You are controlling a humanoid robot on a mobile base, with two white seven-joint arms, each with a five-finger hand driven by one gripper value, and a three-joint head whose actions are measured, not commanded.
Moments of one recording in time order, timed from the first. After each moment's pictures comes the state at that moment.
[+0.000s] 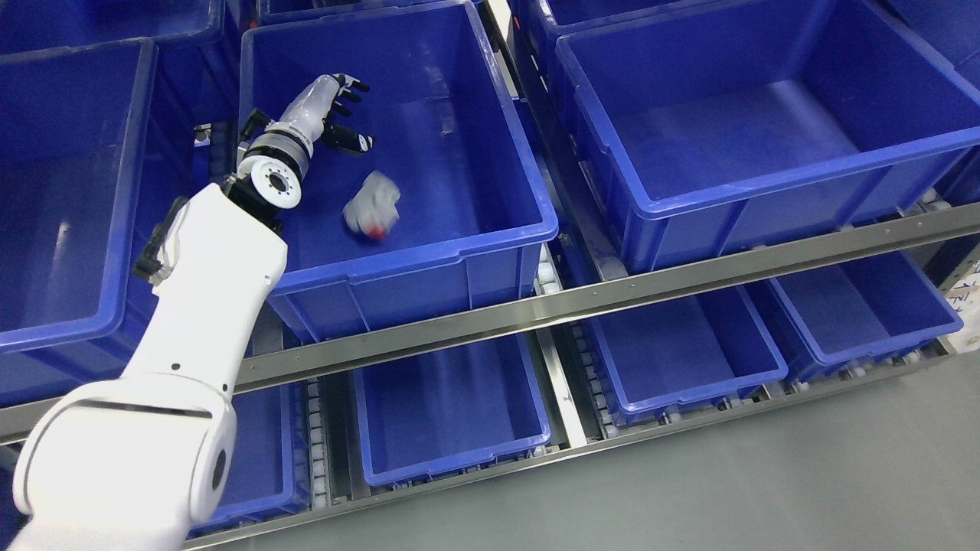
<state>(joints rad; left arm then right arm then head) -1.42 0.04 -0.21 -0.34 -0.67 0.00 -0.09 0.09 0.00 0.00 -0.24 0.07 0.17 -0.13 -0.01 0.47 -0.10</state>
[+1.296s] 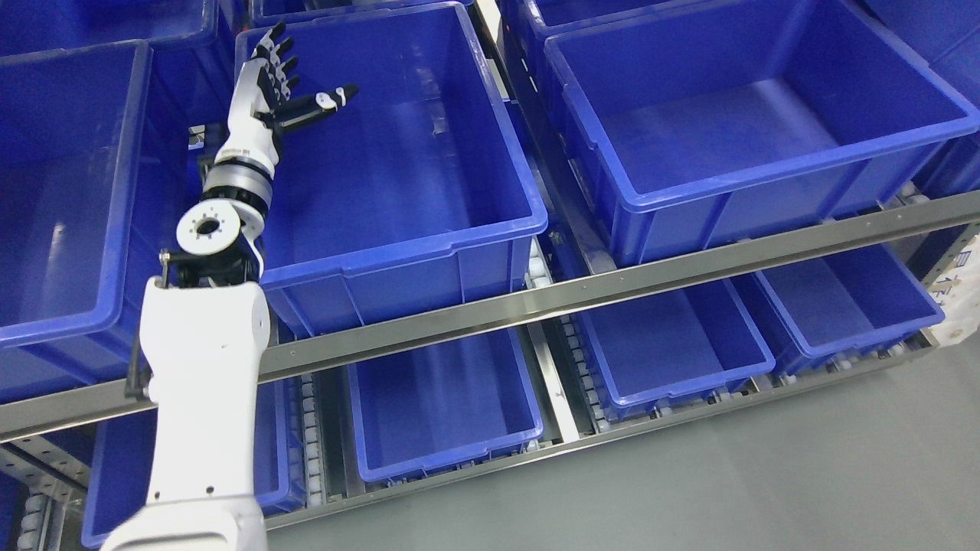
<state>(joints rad) -1.01 0.01 0.07 -1.09 -0.04 0.15 -0.06 0.09 0.00 0.00 -0.24 0.07 0.17 -0.14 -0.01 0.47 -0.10</state>
